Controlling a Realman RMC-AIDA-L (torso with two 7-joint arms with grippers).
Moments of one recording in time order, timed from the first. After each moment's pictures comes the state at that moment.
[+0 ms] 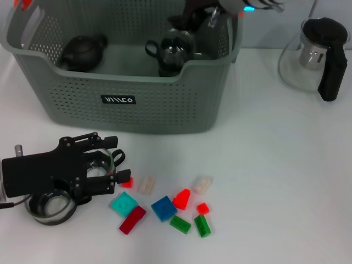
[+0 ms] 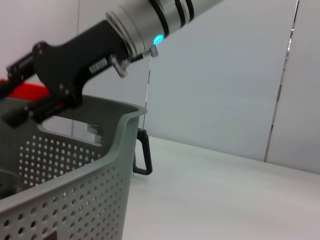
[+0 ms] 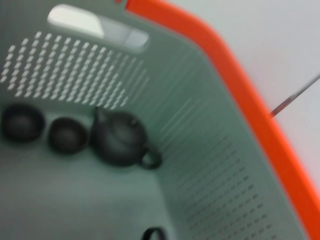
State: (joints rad) left arm -0.43 -2.09 0.37 0.65 2.19 1.80 -1.08; right arm 1.18 2.10 -1.30 -0.62 -2.43 -0.66 1.88
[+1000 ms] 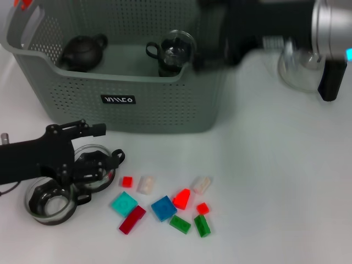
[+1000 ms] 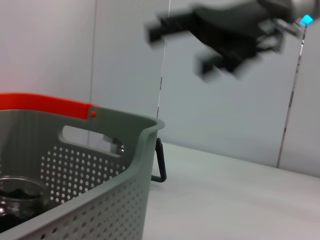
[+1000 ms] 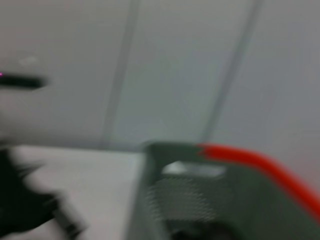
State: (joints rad) left arm -0.44 -2.07 0.33 0.69 2.19 1.82 -1.12; right arm 0.49 2.10 -1.38 -1.57 -1.98 -1.17 1.89
